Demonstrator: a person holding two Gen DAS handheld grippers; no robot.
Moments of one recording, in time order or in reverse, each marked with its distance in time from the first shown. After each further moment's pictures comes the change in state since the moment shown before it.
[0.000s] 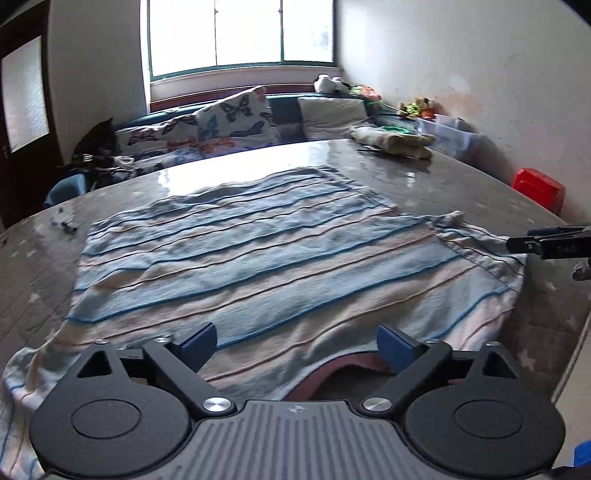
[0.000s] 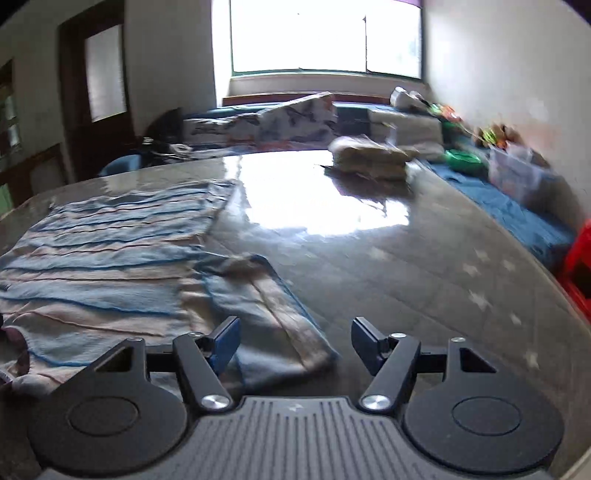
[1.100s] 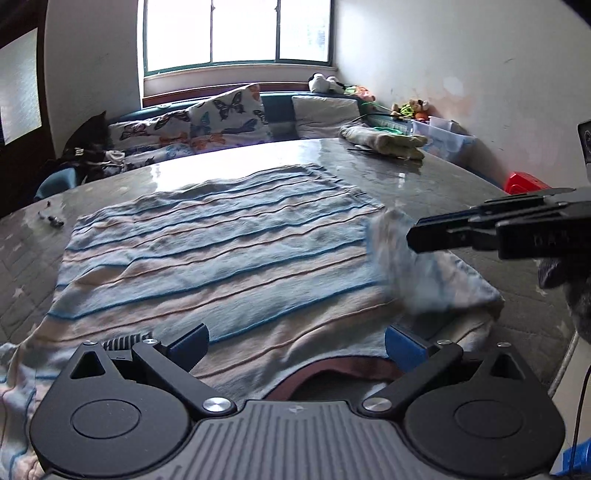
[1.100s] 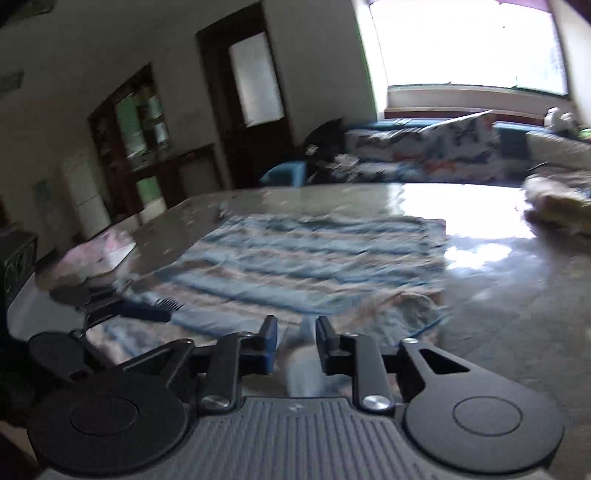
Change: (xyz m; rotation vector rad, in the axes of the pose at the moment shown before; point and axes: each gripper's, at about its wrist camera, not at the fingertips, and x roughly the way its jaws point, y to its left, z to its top) left arm 0.005 -0.002 -0.001 -0.031 0.009 -0.023; right arm 0.007 0.122 0.042 -0.198 -0.020 0.538
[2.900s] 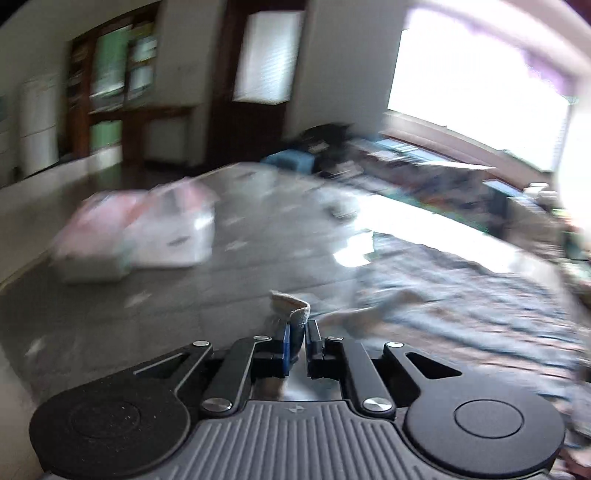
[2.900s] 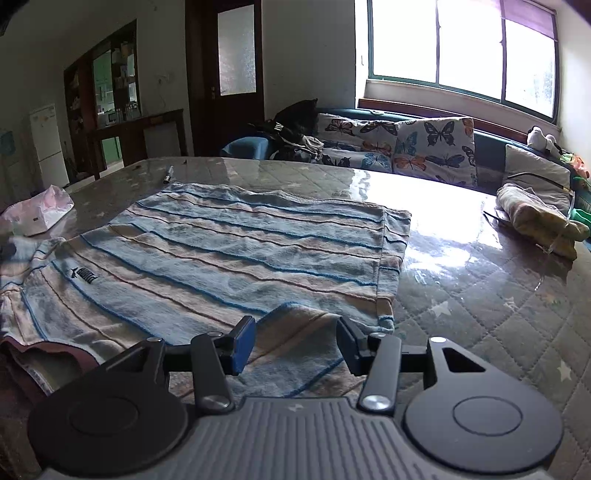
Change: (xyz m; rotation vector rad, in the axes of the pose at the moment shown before) left arm -0.109 0.140 -0.051 -0.517 -0.195 0.479; right arm 0.041 -0.031 0.000 -0.100 0.057 -0.183
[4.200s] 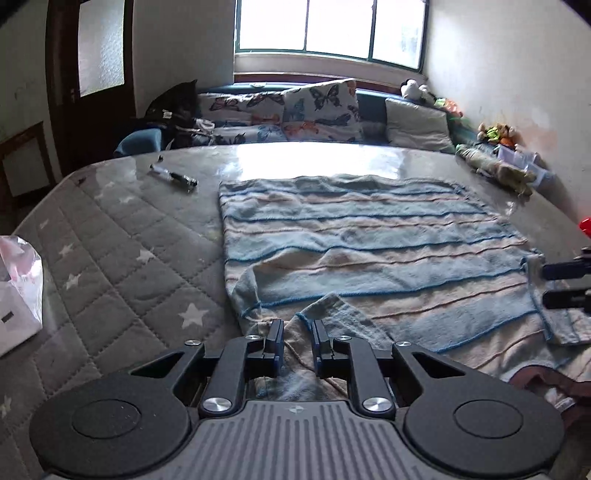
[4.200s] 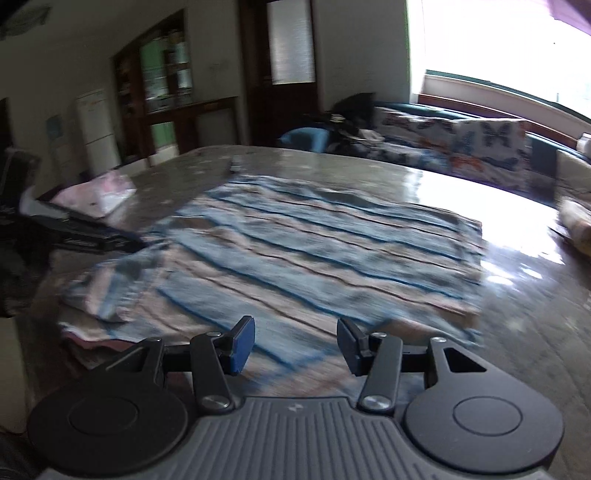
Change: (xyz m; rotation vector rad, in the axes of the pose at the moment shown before) left arm 0.085 -0.041 0.015 0.355 0.207 -0.287; right arm 0.000 0.054 0.018 -0.092 0.050 0.219
